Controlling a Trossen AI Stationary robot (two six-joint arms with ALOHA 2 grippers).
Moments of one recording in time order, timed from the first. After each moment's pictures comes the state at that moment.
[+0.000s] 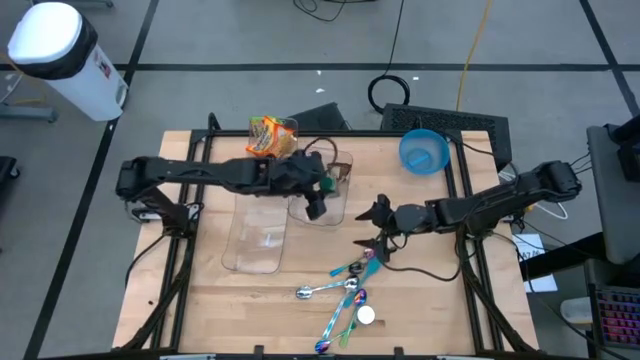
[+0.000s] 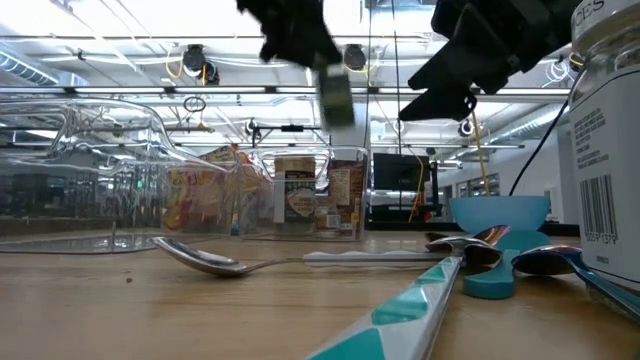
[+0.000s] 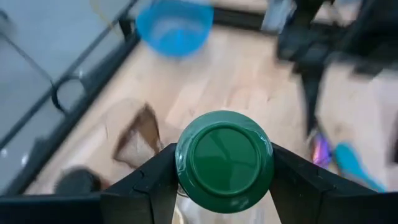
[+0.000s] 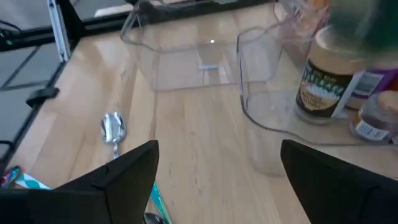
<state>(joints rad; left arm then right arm) 0.06 1.59 1.37 -0.41 -0.24 -0.15 0.20 1.22 0.60 0.17 0.18 0.28</state>
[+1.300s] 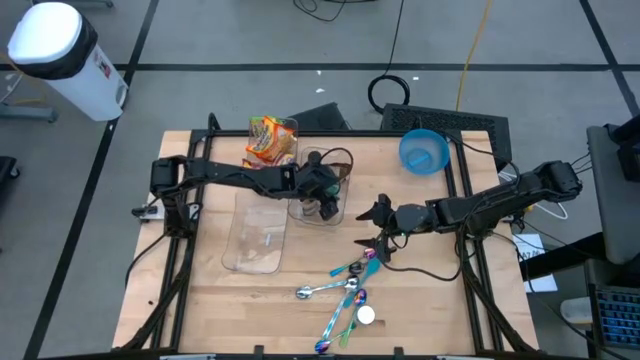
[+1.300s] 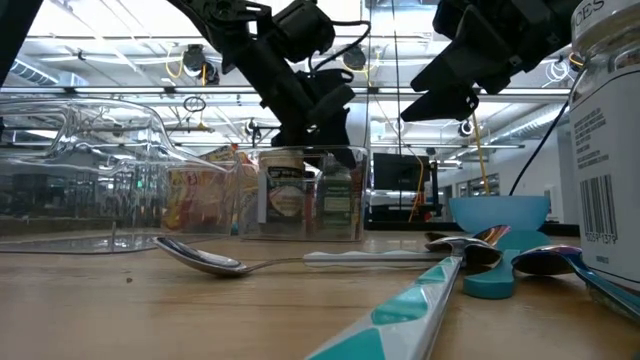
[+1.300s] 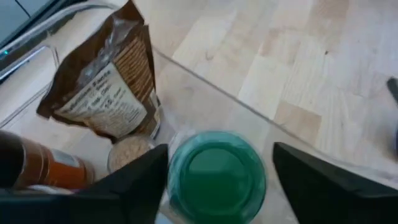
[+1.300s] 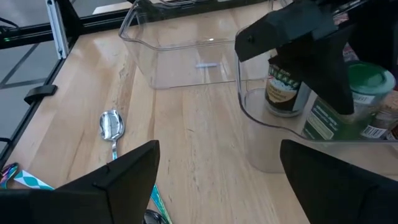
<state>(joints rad) 0.15 1.84 1.24 -0.18 -0.16 -0.23 0.20 1.21 0.60 0.15 0.18 0.27</state>
